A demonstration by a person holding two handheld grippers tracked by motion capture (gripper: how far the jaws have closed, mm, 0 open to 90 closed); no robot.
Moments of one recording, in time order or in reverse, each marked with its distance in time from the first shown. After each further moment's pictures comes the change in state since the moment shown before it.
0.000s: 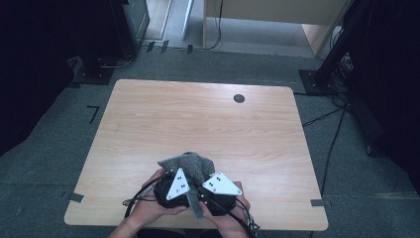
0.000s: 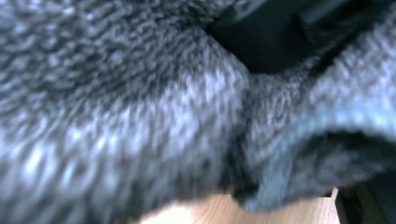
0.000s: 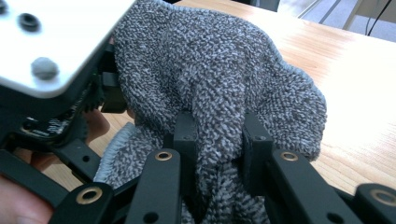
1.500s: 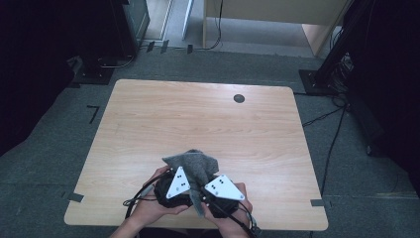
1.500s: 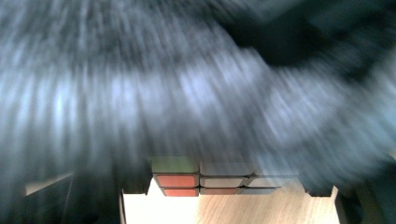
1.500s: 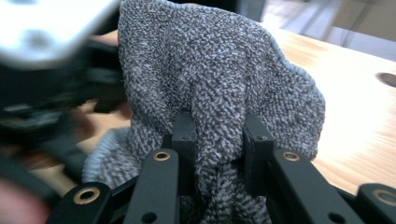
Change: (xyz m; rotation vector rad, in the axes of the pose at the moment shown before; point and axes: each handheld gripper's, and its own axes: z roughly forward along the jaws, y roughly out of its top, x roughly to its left) left arm 0.000 0.009 -0.005 -0.010 0.006 -0.035; right arm 0.004 0.002 -0.010 -0.034 -0.055 -0.012
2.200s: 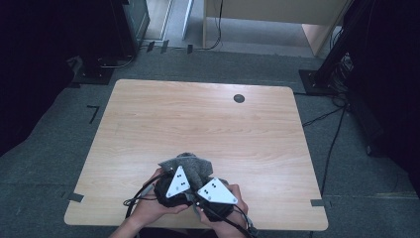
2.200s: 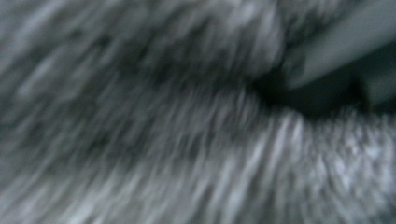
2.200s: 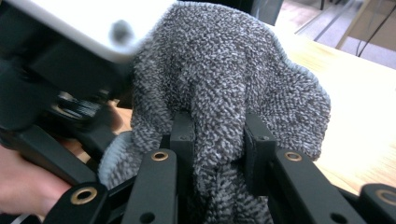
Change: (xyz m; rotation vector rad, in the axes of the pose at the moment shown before) left arm -0.001 -0.001 0.002 -0.005 -0.012 0.003; right arm 0.012 -0.001 0.002 0.003 0.043 -0.068
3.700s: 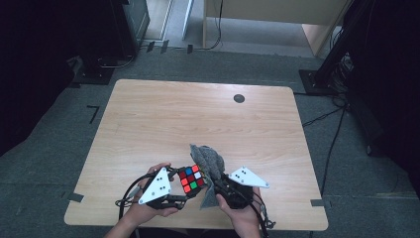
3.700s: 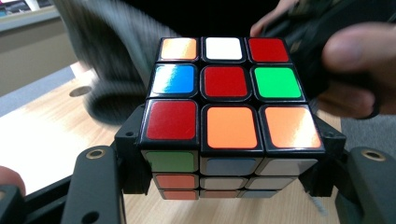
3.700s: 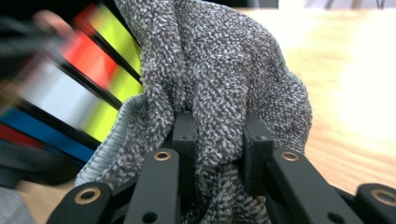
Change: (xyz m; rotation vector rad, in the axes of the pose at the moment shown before) left arm 0.011 -0.003 -0.036 -0.348 -0.098 -0.003; right arm -0.062 -0.021 -0.001 -0.040 0.075 0.302
